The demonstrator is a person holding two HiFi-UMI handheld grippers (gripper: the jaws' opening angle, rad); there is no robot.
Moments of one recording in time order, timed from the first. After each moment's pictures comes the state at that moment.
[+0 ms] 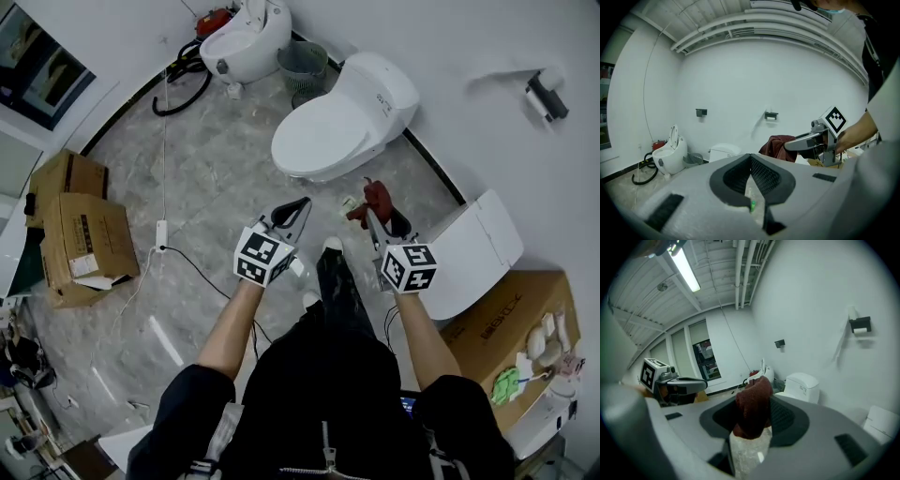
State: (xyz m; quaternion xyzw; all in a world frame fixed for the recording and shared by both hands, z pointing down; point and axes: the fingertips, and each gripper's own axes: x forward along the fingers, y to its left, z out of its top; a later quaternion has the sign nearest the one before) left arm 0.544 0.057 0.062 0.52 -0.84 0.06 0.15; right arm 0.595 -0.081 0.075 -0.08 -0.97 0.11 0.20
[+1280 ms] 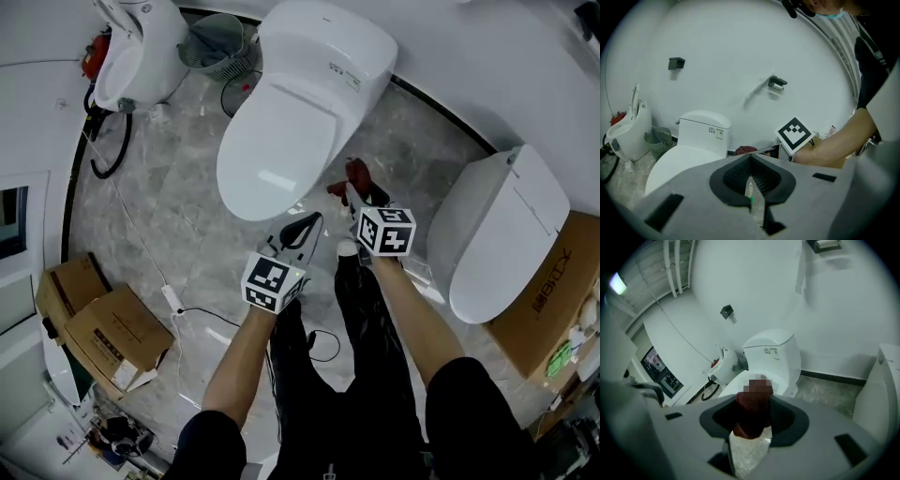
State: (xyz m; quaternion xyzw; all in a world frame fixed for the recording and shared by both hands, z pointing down) left arm 0.335 -0.145 0.313 0.64 -0.71 0.08 0.29; right arm 0.334 -0.244 0.405 0.10 -0.90 0.28 0.32
